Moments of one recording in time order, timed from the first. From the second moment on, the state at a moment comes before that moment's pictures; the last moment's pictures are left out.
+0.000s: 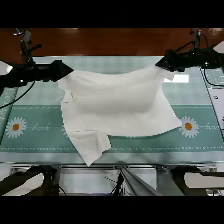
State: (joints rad) left arm -0.01 -1.23 1.09 0.71 -0.88 -1.28; right arm -0.09 -1.54 1.48 -0.75 1.12 1.35
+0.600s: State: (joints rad) left arm 0.43 -1.21 0.81 0.94 -1.42 -1.34; right arm -0.42 -1.32 1.18 -1.01 1.34 1.34
